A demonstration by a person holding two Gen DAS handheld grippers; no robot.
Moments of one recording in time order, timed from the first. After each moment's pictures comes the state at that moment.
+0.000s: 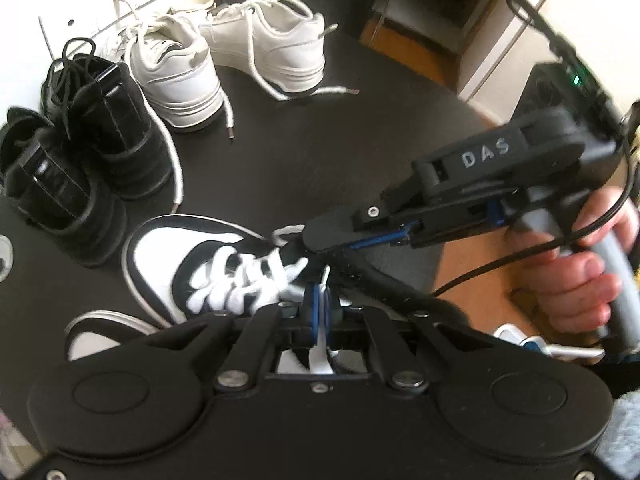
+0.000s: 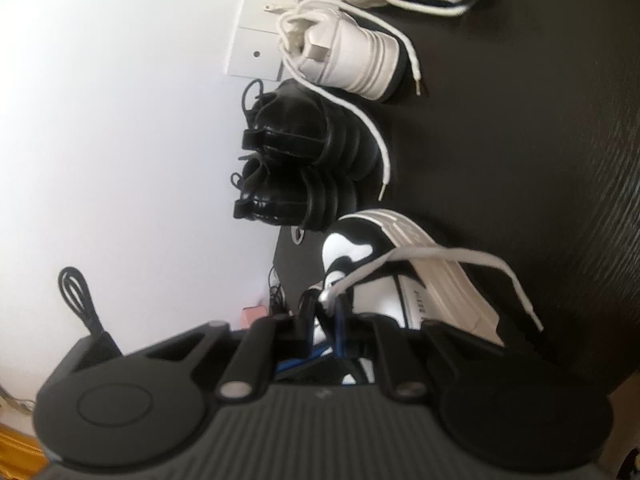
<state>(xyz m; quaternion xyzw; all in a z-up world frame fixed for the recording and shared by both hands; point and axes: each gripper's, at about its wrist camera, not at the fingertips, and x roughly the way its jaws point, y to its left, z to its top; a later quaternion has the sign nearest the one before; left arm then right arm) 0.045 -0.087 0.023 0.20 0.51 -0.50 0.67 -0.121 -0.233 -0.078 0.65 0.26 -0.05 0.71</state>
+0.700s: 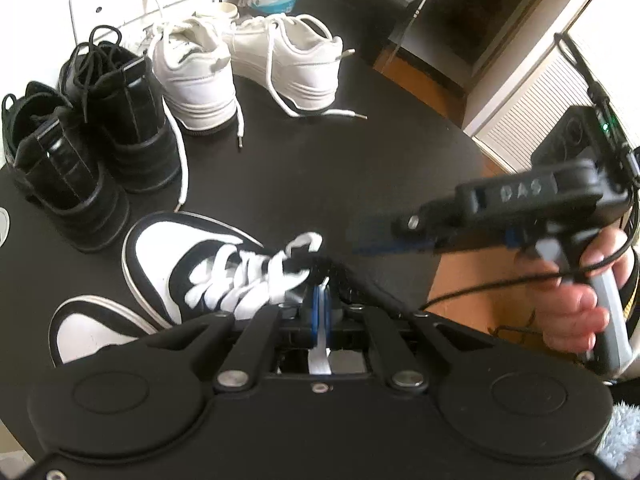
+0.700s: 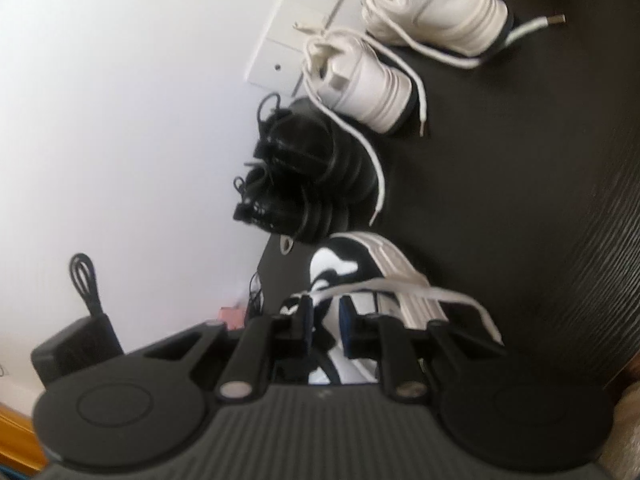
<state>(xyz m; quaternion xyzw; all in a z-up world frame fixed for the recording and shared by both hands) 0.042 -0.082 0.028 0.15 0.50 -0.48 0.70 -0.139 -0.232 -0.063 0.59 0.27 -0.06 0.76</state>
